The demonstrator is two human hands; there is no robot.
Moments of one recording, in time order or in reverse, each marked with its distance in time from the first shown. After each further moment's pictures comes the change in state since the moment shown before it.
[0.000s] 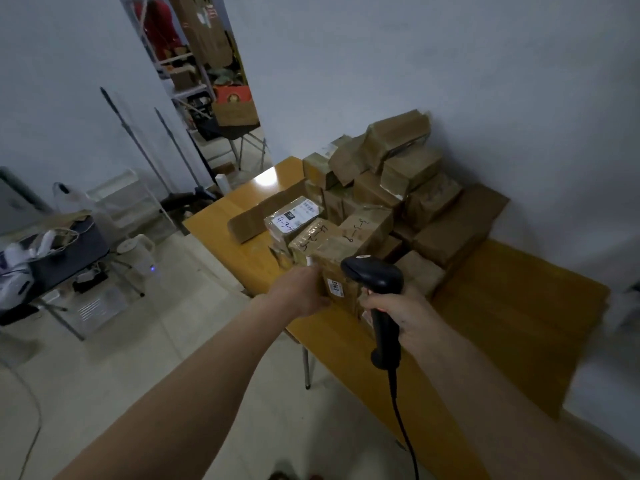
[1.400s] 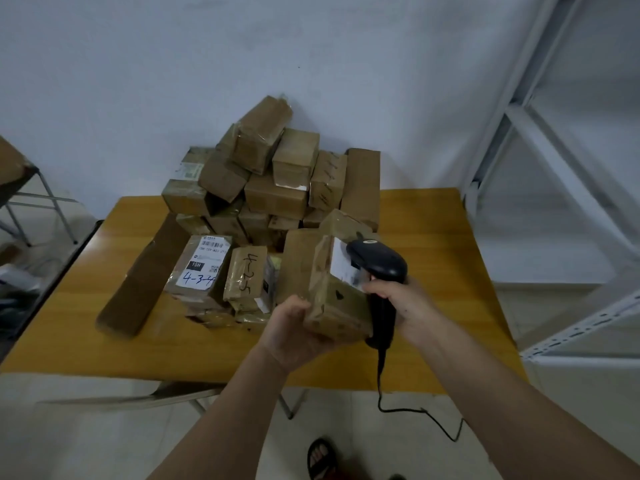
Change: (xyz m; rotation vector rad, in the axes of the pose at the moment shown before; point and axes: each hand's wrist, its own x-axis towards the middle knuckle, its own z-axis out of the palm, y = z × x) left_hand 0.092 -0.053 0.051 -1.721 -1.304 0.184; right_hand 0.016 0.015 0.047 0.396 0.613 0.037
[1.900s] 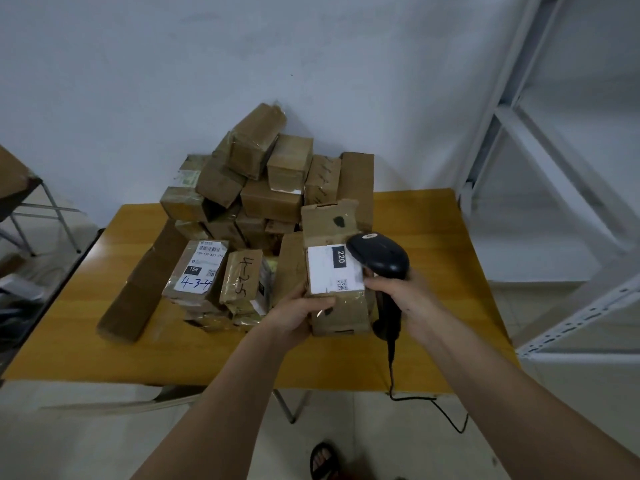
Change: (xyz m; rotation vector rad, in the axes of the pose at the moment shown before) left_hand 0.018 0.013 0.018 0.462 0.310 0.011; right_hand -0.007 -0.007 -0.016 -0.023 -0.027 -0.108
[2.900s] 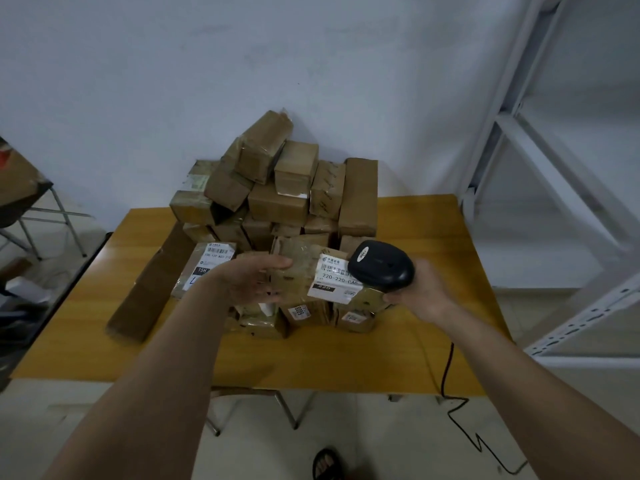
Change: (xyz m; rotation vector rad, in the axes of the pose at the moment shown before) left_hand -0.022 0.089 -0.064 0.178 0.166 -0.119; right_hand 0.001 -0.009 -0.015 -0.685 0.018 -0.327
